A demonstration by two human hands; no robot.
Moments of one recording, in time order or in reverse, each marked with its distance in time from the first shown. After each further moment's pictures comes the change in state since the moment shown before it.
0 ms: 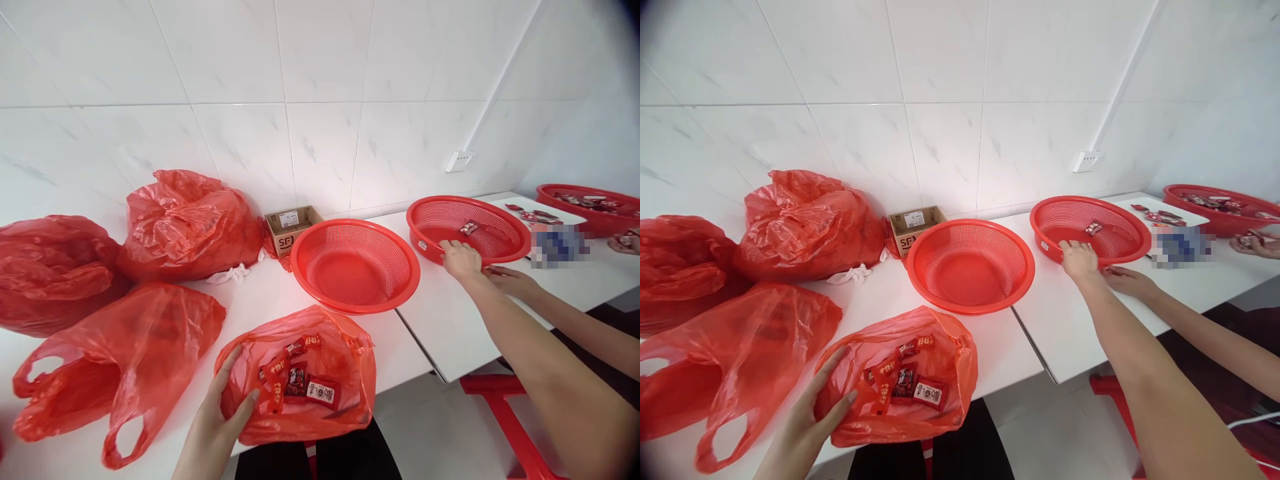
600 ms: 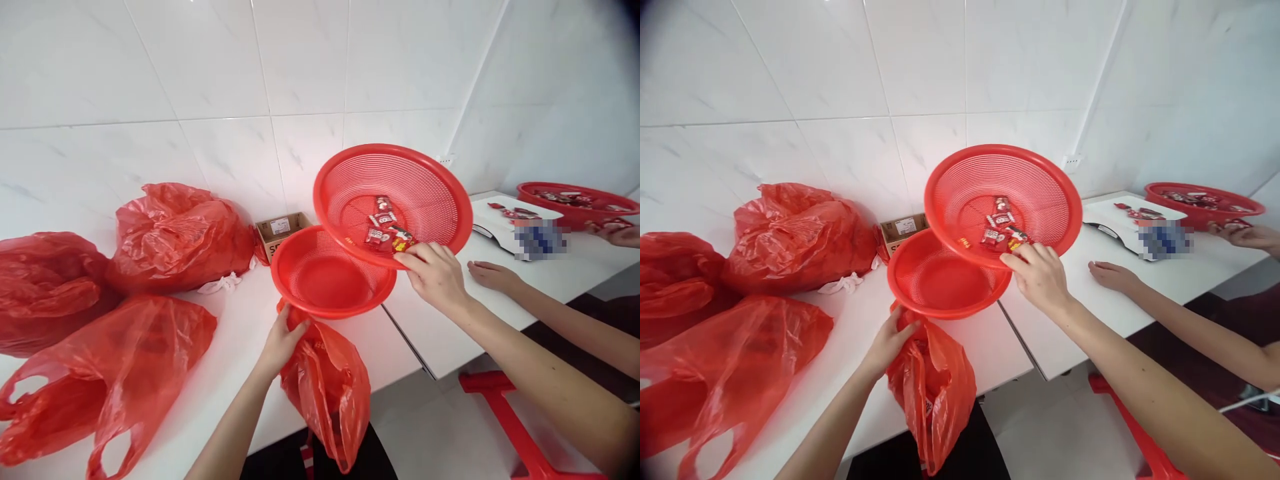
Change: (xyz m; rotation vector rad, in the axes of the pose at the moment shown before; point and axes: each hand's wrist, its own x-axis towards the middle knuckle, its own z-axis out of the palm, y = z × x) left_hand 0.097 0.058 0.104 -0.265 -0.321 0.167; right_hand -0.099 -0.073 -0.105 0.234 0.751 -0.622
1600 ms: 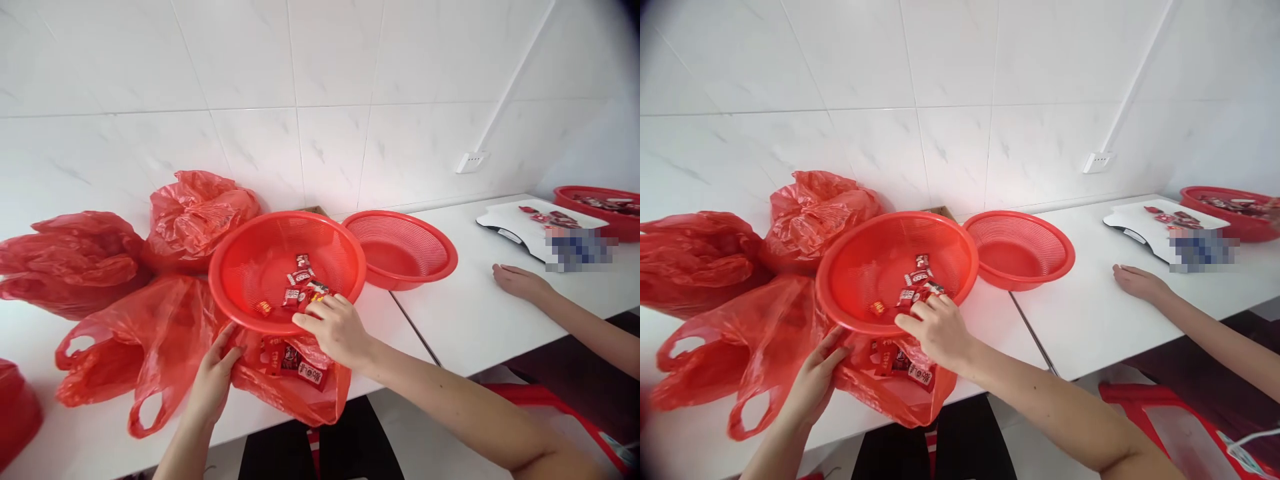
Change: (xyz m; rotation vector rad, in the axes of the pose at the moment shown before) left_hand -0.098 -0.022 -0.100 -0.385 0.421 -0.315; right_hand 0.030 -0.204 0.016 0.584 -0.125 -0.133
